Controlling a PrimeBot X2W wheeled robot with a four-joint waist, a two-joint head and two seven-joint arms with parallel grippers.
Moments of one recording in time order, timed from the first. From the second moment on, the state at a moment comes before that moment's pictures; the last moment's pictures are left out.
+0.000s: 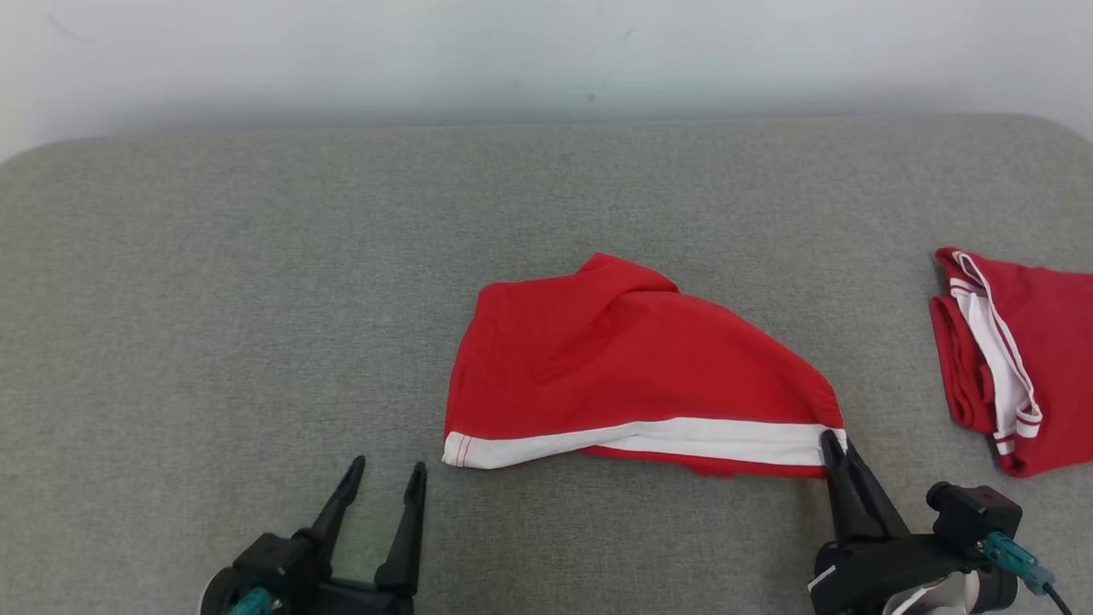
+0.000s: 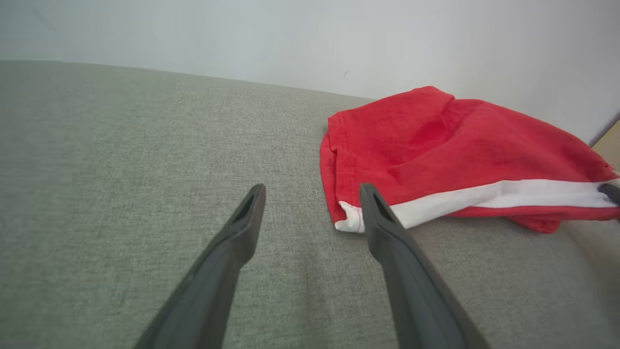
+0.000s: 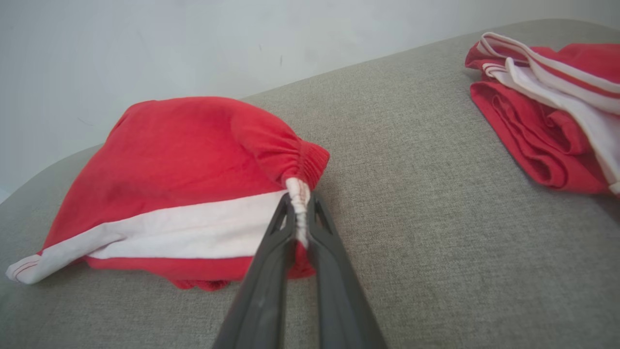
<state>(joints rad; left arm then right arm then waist) -0.19 0.05 -0.19 0.22 -0.20 -0.05 -0.26 -0.18 -0.22 0.29 0.34 0.45 0.13 -0.26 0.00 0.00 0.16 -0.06</state>
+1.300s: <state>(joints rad) -0.37 0.05 -0.39 0.48 -0.44 -0.13 -0.26 -0.23 -0.20 0.33 0.34 0.43 0.13 -0.26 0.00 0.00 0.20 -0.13</state>
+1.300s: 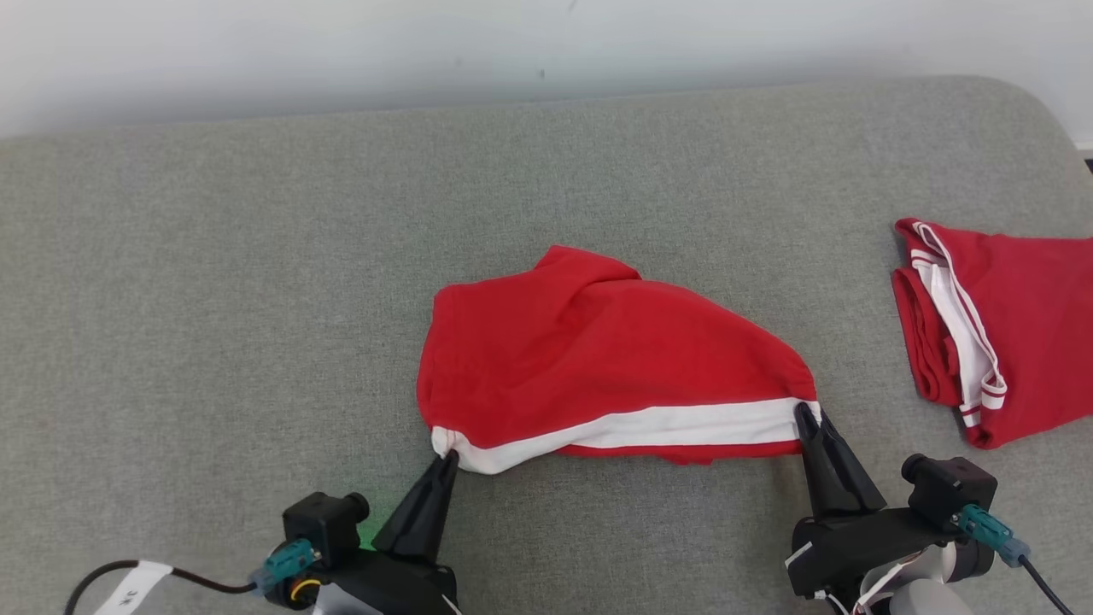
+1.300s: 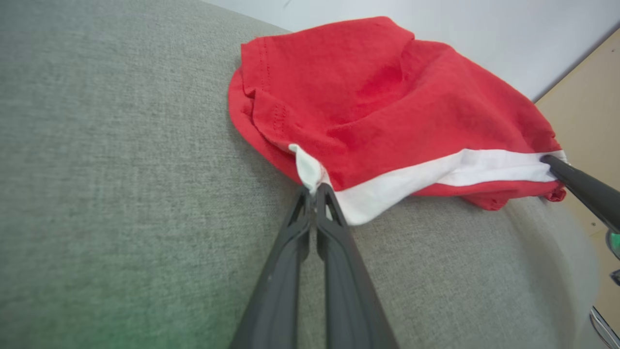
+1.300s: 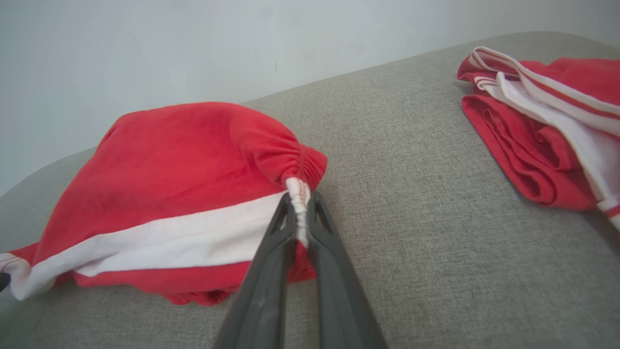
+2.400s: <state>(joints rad) -0.98 0.33 -0.39 0.52 -0.29 -0.13 -0.26 -0.93 -0.34 0.52 0.48 0.45 0.13 -0.26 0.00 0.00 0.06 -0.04</state>
